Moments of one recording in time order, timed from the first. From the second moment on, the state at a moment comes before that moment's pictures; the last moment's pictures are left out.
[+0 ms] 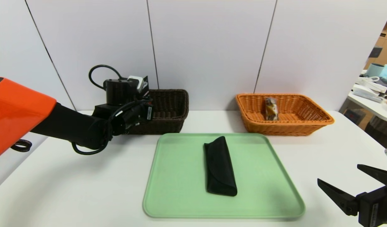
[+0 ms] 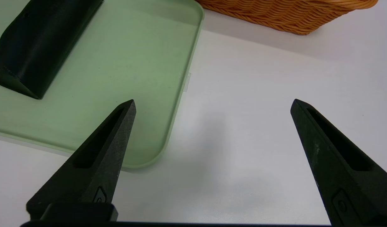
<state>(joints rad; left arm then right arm) -0.34 2.01 -1.14 -0.64 0.26 0.05 0.47 0.99 -0.31 -0.29 -0.30 -0.02</state>
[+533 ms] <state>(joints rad) -0.34 2.02 -1.14 -0.64 0.26 0.05 0.47 0.99 -0.30 -0.29 -0.30 -0.02</state>
